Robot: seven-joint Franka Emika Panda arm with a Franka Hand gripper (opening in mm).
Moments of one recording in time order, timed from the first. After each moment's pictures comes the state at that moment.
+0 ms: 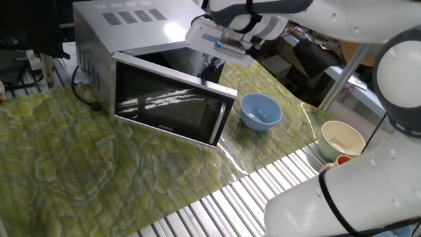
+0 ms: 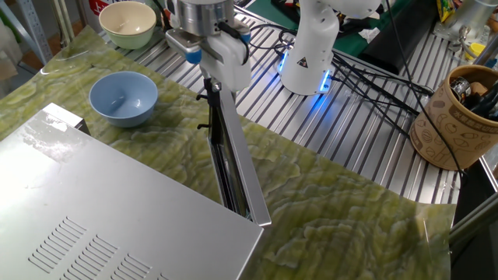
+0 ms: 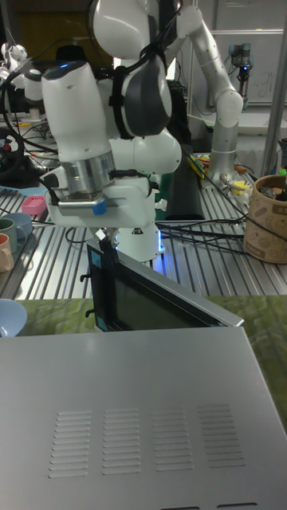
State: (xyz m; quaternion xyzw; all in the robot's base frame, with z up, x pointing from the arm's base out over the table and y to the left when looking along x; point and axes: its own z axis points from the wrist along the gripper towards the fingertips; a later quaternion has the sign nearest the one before) arm 0.477 -0.053 0.321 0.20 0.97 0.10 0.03
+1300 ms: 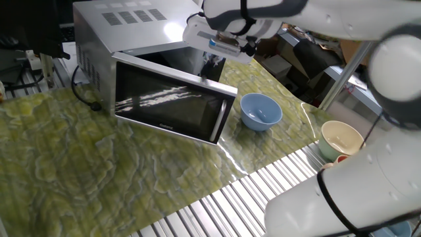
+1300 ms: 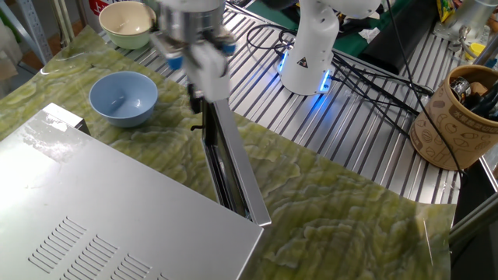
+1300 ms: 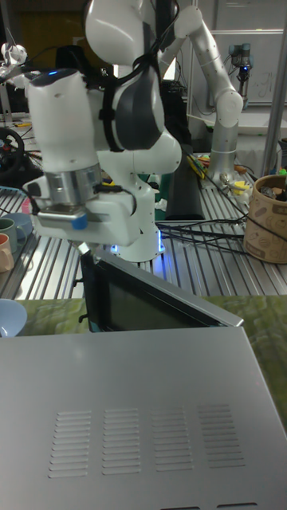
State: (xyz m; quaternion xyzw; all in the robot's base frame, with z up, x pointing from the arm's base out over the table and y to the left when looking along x) arm 0.512 -0.078 0.315 0.24 0.97 0.07 0.05
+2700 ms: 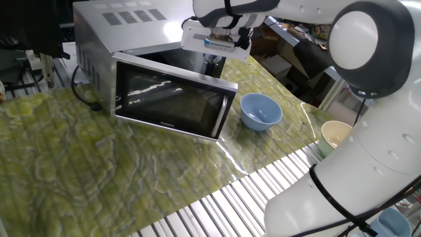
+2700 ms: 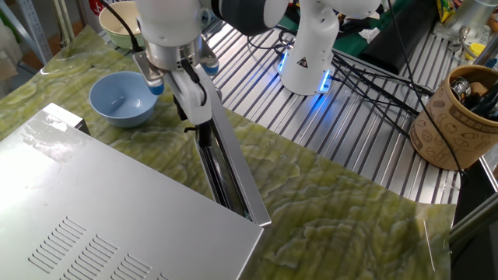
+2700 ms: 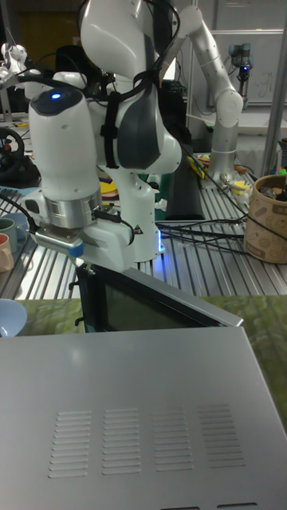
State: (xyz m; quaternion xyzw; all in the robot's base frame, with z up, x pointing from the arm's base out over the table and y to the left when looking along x) arm 0.521 -0.092 0.289 0.26 0.97 0.00 -0.03
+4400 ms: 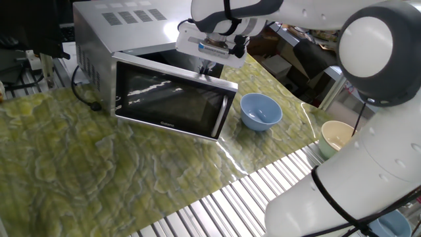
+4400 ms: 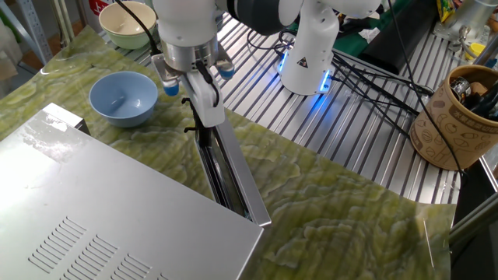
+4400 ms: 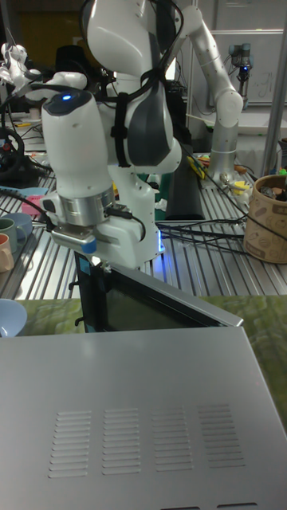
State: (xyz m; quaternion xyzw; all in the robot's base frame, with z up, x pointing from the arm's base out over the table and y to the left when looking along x) arm 0.509 -0.063 0.284 0.30 0.95 0.04 -0.02
